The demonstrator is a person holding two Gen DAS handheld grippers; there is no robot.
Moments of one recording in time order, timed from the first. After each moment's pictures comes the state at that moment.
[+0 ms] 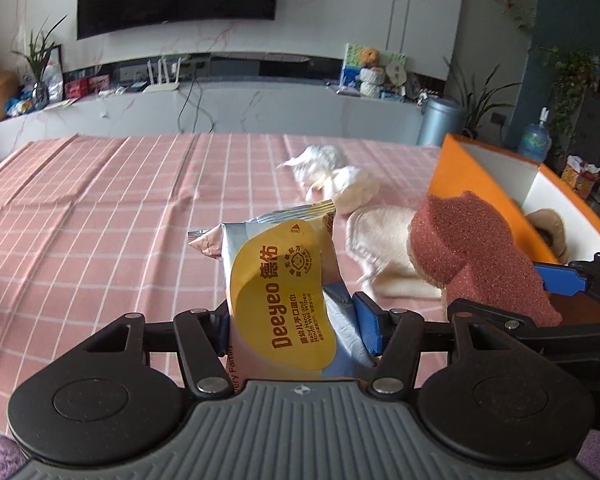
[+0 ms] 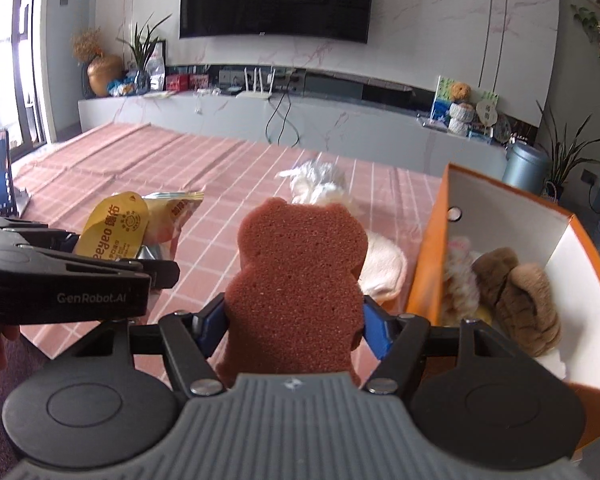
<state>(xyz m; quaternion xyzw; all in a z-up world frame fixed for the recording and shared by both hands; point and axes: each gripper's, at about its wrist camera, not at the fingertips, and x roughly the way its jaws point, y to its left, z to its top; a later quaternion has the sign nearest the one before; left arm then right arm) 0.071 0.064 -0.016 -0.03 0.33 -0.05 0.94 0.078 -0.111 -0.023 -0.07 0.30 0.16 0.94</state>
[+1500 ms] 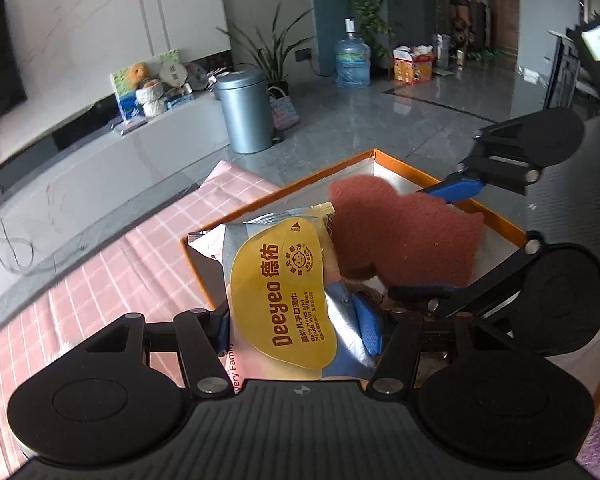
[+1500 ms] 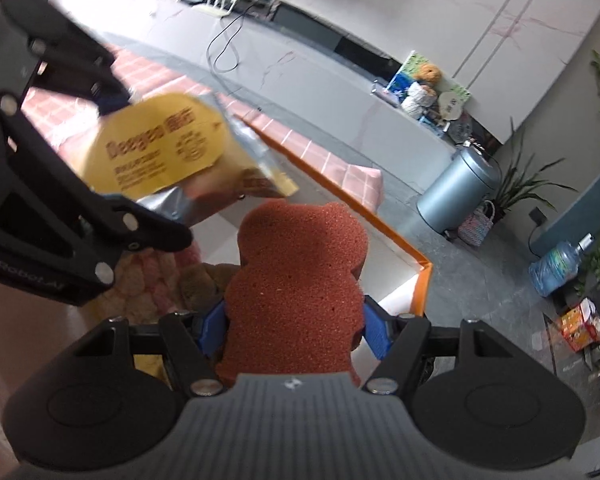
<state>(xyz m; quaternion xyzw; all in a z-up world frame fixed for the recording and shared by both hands) 0.243 -0.153 -0.011 0.19 0.31 -0.31 0.88 0.255 -0.284 -0.025 -0.27 0.37 0.10 0.88</state>
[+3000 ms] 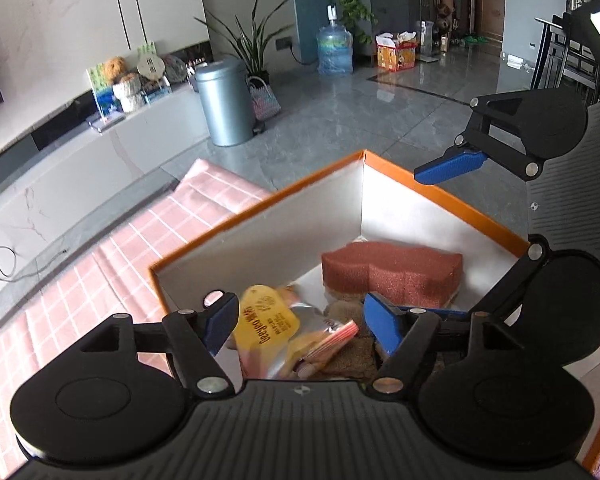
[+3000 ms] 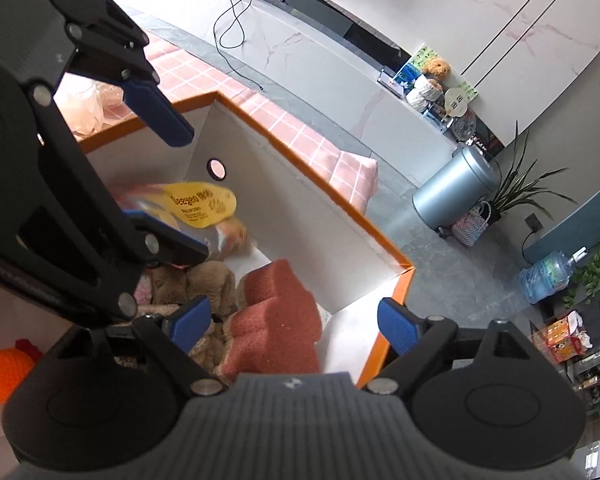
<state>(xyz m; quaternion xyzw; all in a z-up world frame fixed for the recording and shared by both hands) 0.265 -0.171 -0.012 0.20 0.33 -0.33 0.86 0.271 -0.281 -0.024 -0.30 0.38 0.09 0.87</state>
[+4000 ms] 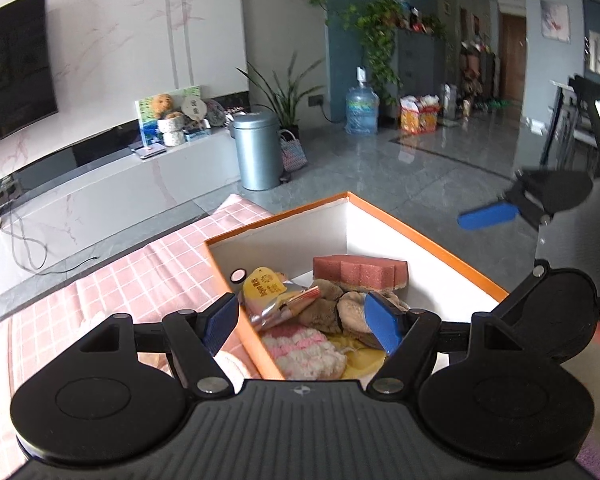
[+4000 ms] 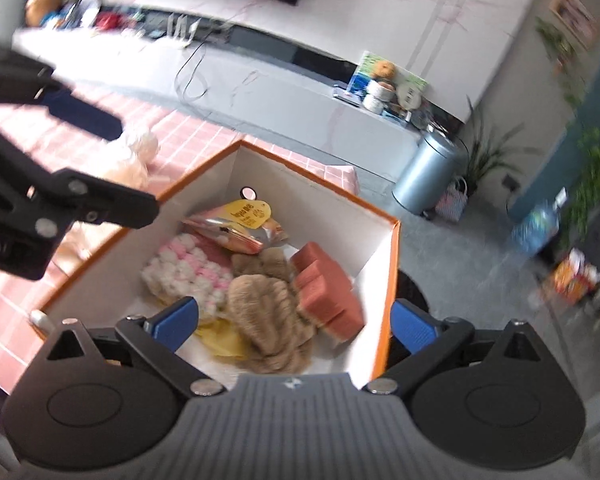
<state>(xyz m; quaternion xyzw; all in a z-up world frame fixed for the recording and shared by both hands) 0.158 -0.106 0.033 0.12 0.27 -0.30 0.91 0.156 -0.262 0.015 -0.17 0.35 0.04 0.92</state>
